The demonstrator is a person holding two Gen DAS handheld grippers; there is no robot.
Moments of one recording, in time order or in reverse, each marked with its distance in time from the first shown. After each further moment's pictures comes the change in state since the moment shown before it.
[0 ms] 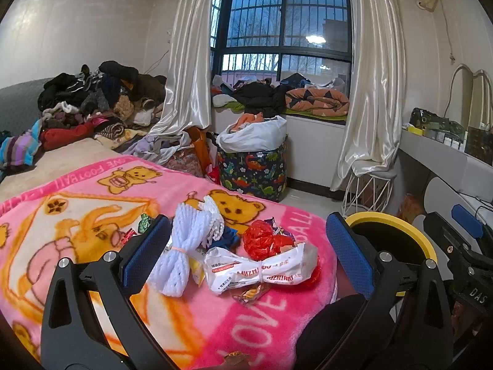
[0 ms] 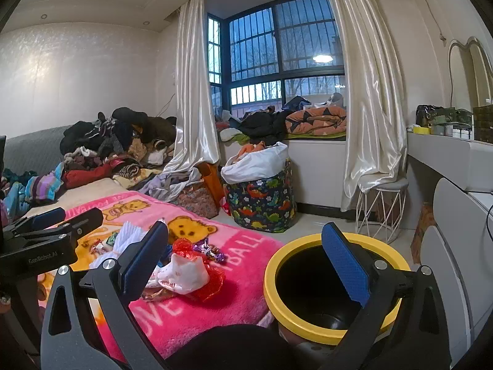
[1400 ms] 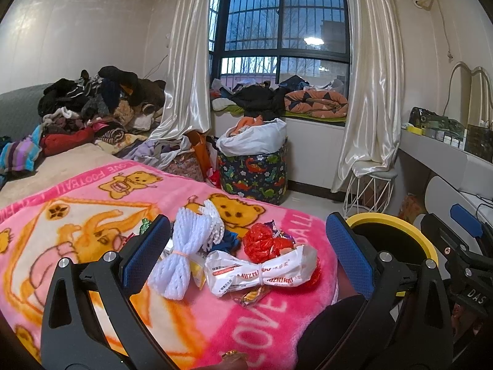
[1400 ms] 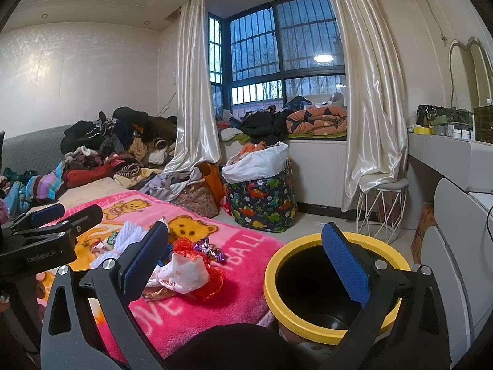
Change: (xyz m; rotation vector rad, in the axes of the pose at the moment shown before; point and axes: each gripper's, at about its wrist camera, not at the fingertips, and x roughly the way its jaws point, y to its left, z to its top) left arm -0.001 -0.003 0.006 0.006 -0.004 -0.002; right arm 0.001 0.003 0.000 -0.001 0.000 -0.005
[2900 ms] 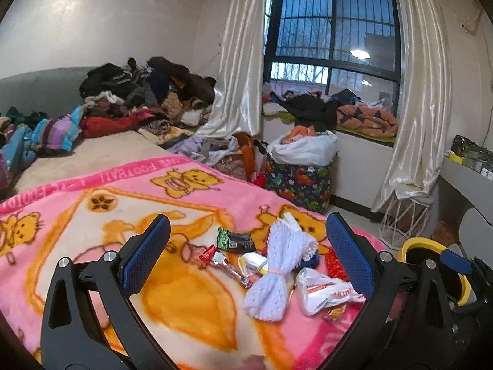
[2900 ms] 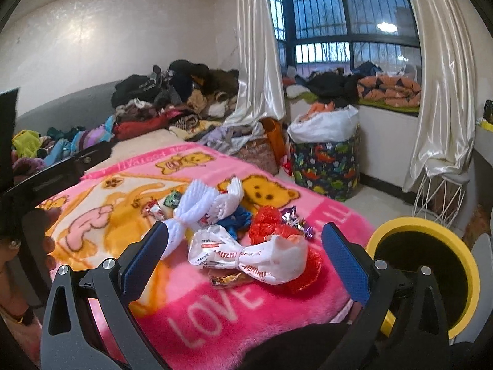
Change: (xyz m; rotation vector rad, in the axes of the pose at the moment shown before) left arm 0.003 0.121 0.018 -0.118 -0.014 0.162; right arm 0.078 0.104 -0.014 -0.096 0.249 0.273
